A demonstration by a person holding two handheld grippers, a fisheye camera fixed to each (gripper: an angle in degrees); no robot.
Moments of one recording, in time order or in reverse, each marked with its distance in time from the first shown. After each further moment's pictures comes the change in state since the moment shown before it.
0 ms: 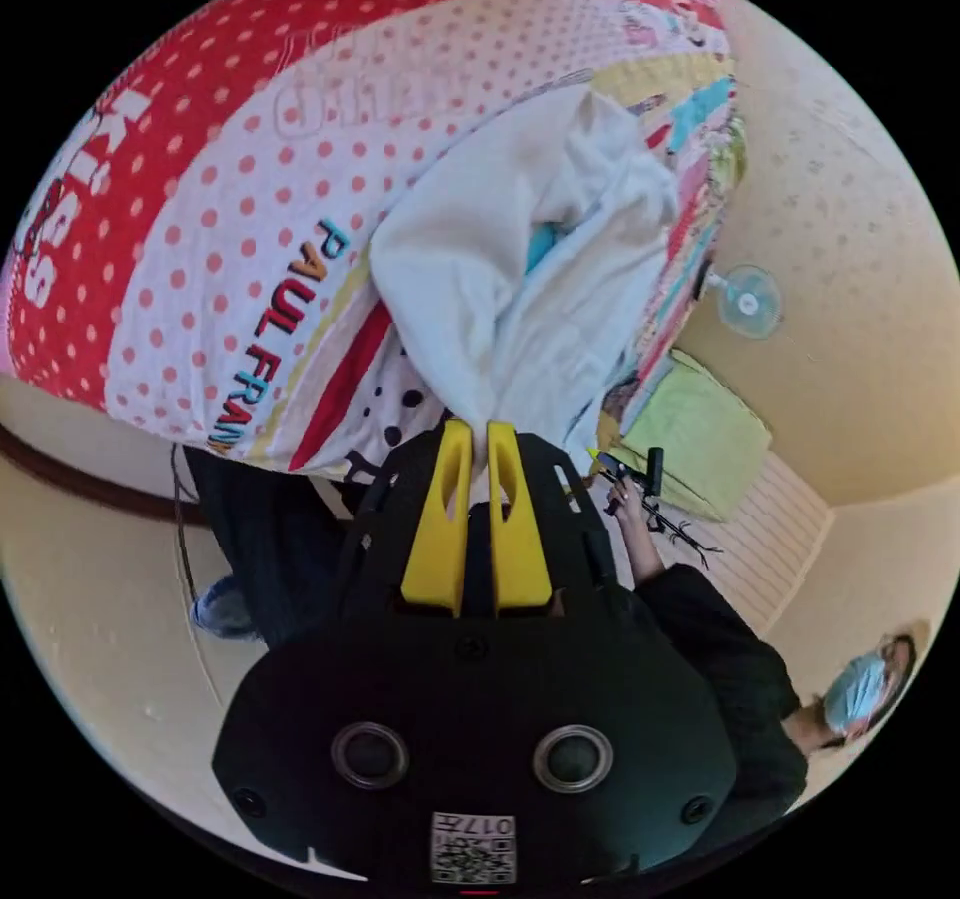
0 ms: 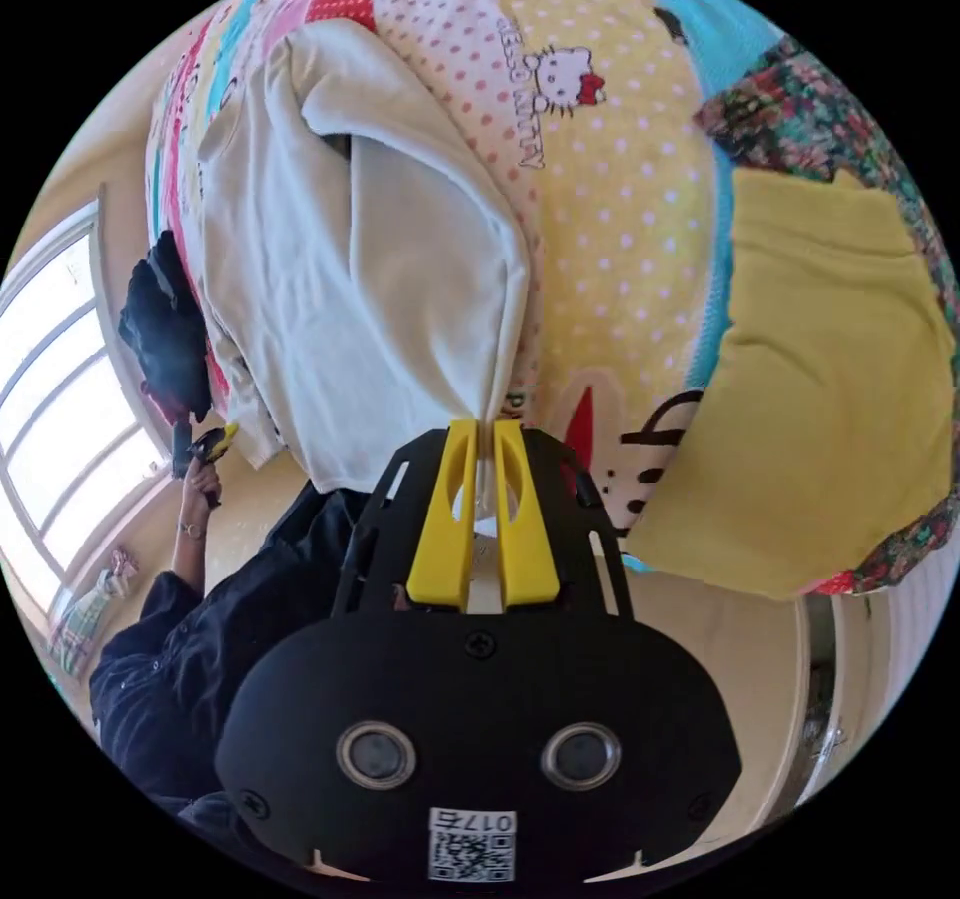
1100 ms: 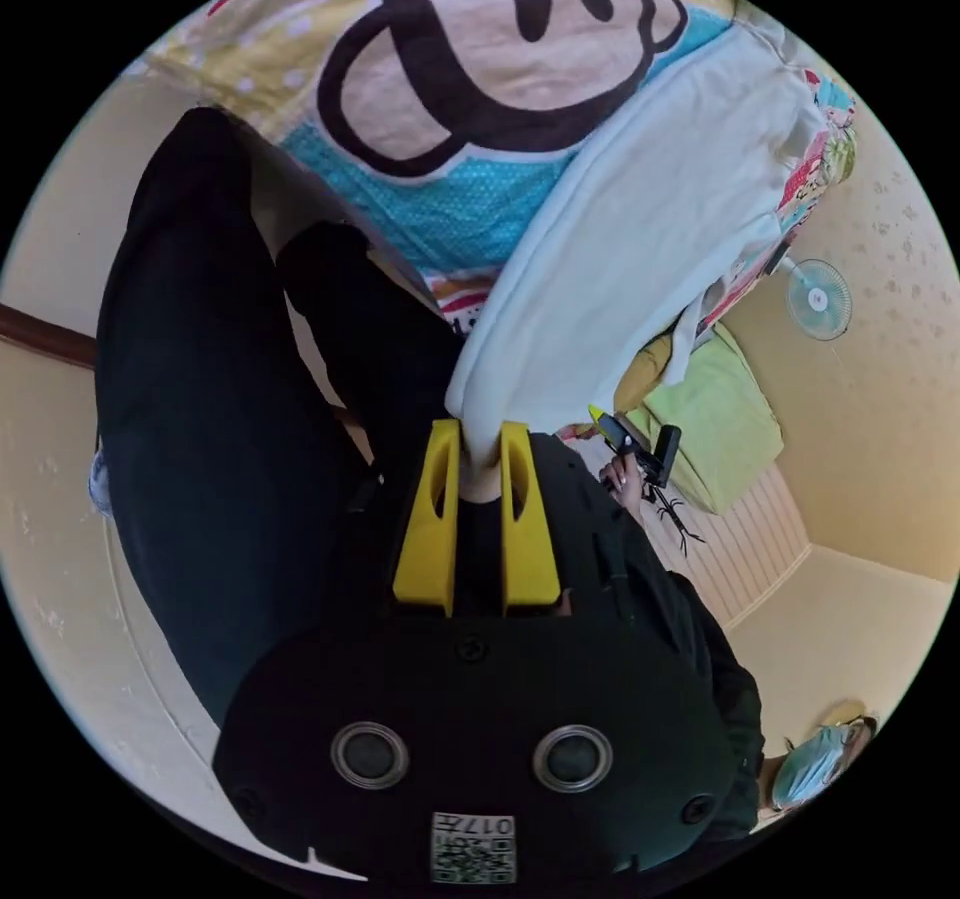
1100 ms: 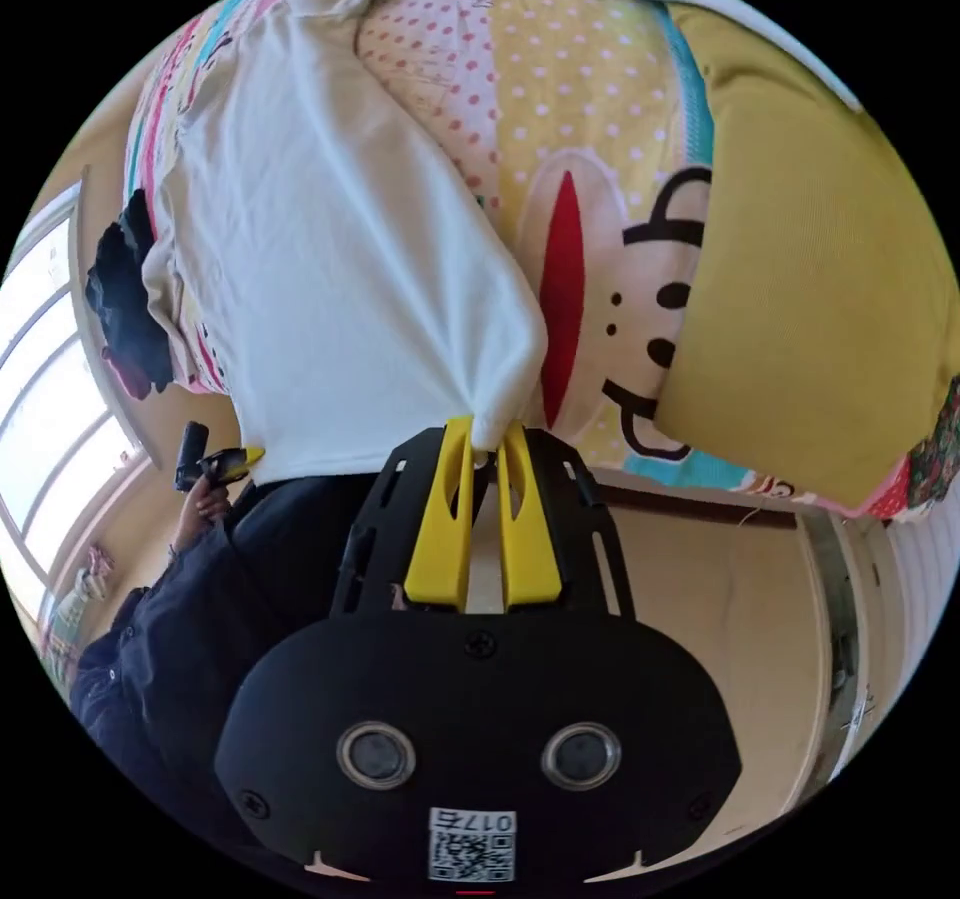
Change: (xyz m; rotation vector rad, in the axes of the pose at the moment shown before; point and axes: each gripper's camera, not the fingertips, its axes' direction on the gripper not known) left arm -0.066 0.305 0.045 -0.259 -0.071 -0.269; right arm 0.036 0.079 0.088 -0.096 -0.057 0.119
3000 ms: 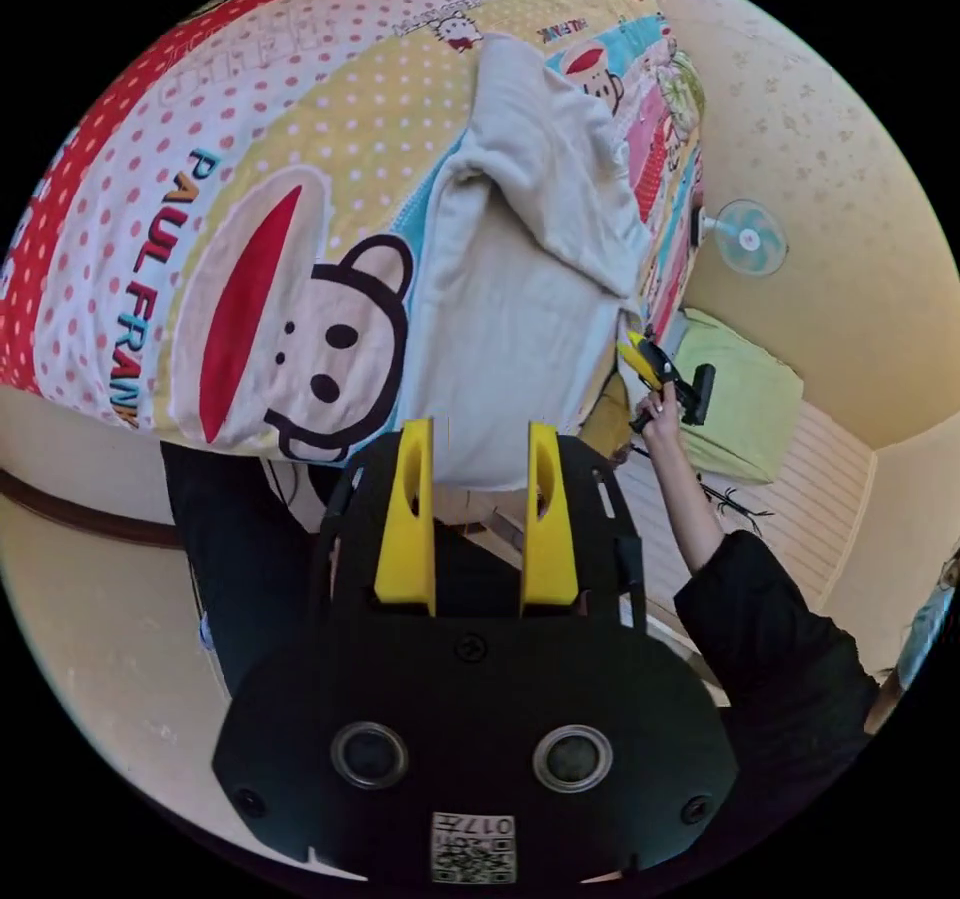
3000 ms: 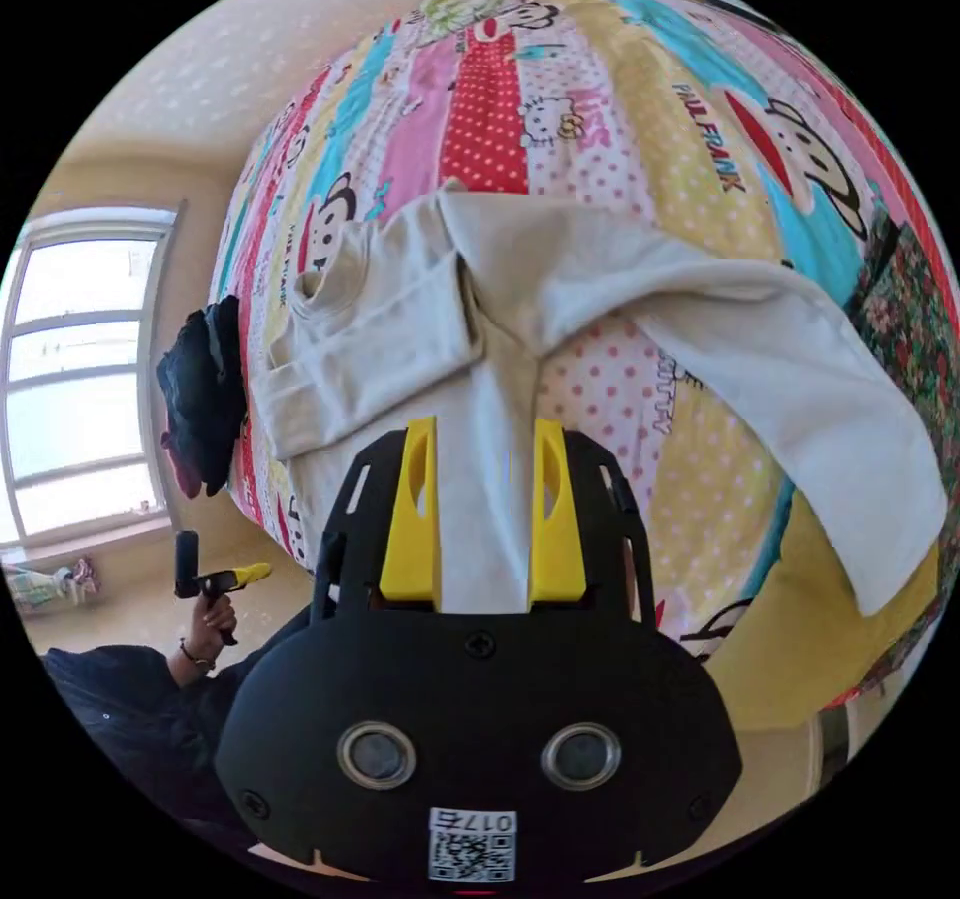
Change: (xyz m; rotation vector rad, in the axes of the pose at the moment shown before) left arm 0.006 0.004 -0.098 0.213 -0.173 0.301; right arm 0.051 -0.110 -0.089 0.416 -0.026 -0.197
